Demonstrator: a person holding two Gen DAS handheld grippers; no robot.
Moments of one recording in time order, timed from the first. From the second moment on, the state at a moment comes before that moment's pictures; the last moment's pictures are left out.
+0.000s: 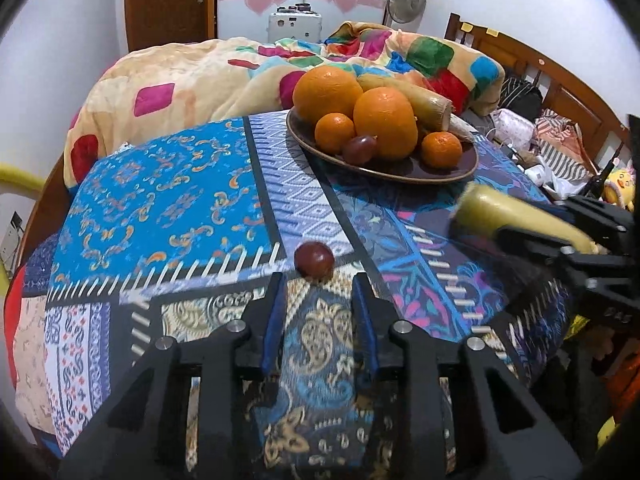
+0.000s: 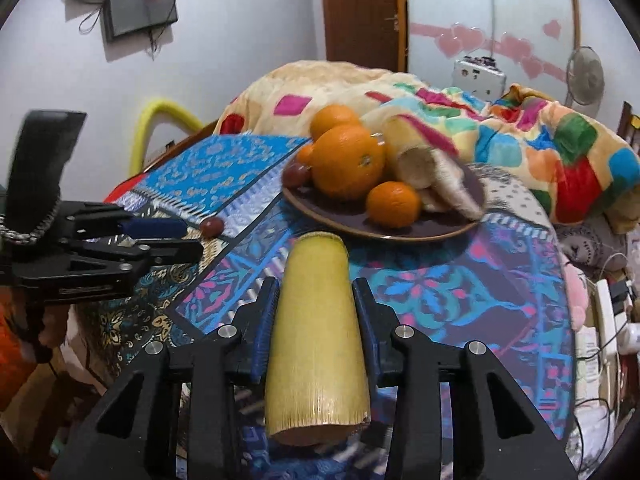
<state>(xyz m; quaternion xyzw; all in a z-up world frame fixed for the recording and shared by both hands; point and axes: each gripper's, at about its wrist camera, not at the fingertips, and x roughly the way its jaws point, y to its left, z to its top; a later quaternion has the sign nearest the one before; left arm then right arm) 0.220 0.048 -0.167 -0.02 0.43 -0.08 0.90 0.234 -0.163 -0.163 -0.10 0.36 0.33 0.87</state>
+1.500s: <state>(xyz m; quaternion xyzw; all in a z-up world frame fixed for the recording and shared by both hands) 0.286 0.022 -0.137 -0.02 0.39 -0.10 0.92 0.303 -0.196 -0.137 -0.09 0.33 0.30 0.89</state>
